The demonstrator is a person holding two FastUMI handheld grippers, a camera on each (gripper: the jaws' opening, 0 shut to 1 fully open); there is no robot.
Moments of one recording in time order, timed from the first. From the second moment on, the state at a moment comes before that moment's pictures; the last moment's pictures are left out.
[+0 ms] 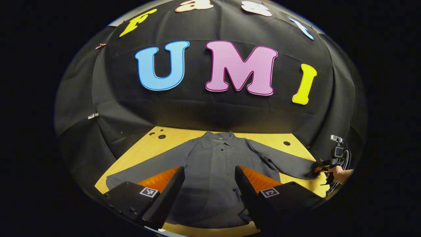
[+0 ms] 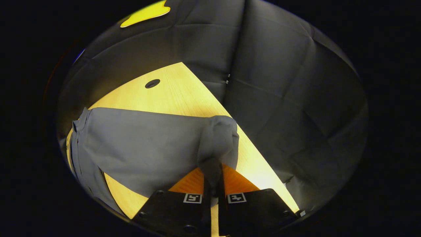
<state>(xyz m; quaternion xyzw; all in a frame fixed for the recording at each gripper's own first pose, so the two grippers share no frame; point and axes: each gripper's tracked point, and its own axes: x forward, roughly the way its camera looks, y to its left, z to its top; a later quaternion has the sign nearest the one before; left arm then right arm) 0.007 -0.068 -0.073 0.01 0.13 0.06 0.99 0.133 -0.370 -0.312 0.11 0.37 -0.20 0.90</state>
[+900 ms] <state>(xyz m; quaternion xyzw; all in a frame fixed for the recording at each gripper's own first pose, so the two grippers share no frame) -0.003 -0.034 -0.070 0.00 0.12 0.08 0.99 0.160 -0.283 -0.174 -0.02 0.29 -0.09 0.95</state>
